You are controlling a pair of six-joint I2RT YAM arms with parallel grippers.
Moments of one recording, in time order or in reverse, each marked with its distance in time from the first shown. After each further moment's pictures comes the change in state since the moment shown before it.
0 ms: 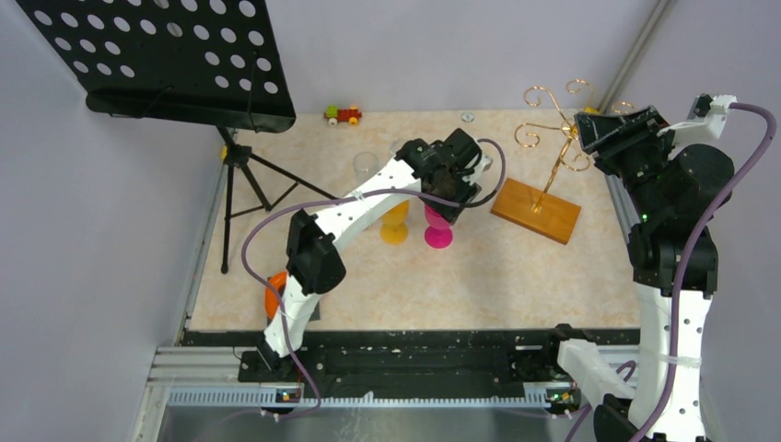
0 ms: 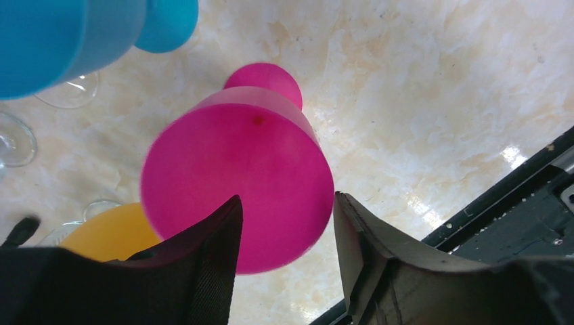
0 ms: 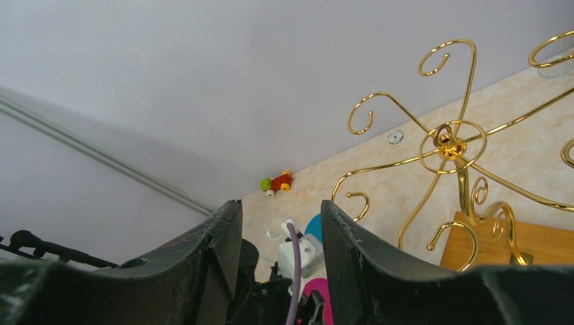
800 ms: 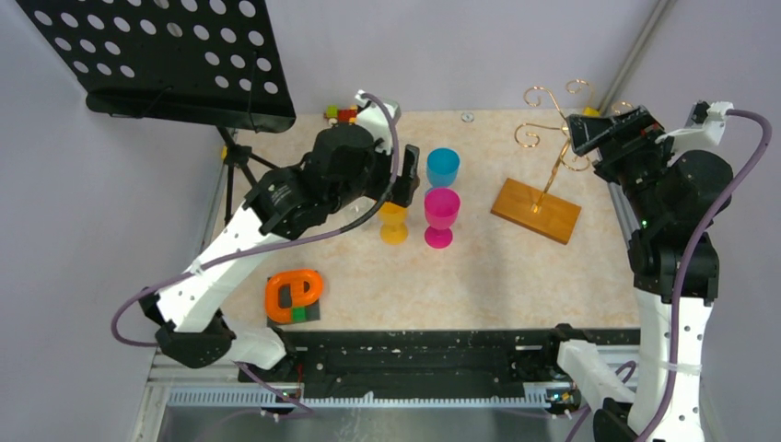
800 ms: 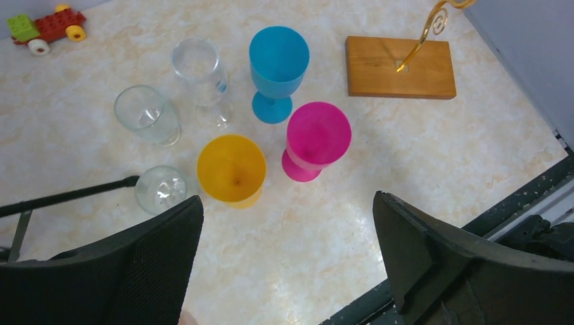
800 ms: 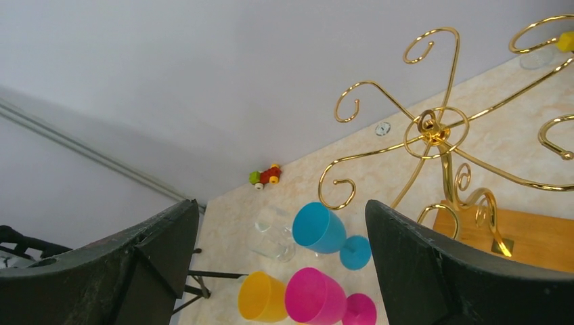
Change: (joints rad) left arm -0.014 -0.747 -0.361 0.260 -0.274 -0.196; right arm 0.000 -0.020 -0.011 -0.039 0.004 -0.020
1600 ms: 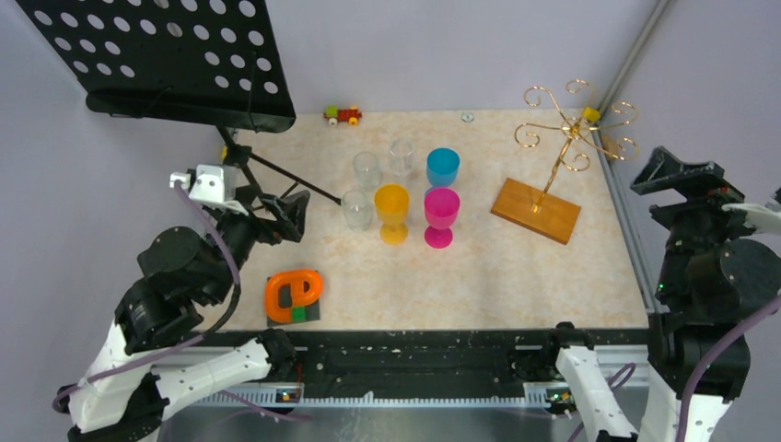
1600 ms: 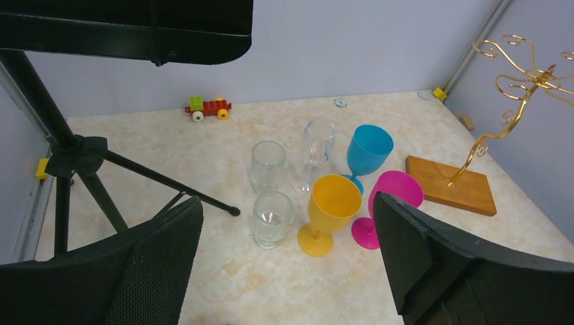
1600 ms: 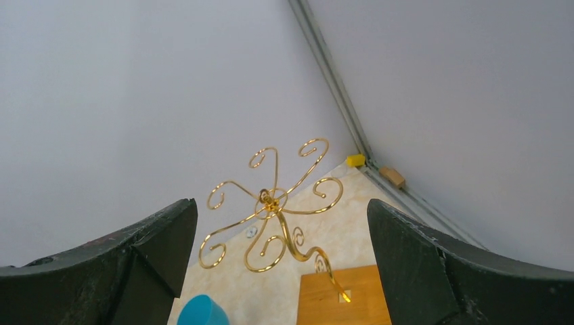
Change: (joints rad) left arm -0.051 -0.764 -0.529 0.255 -0.374 0.118; right arm 0.000 -0.225 0.047 -0.117 0.510 -0.271
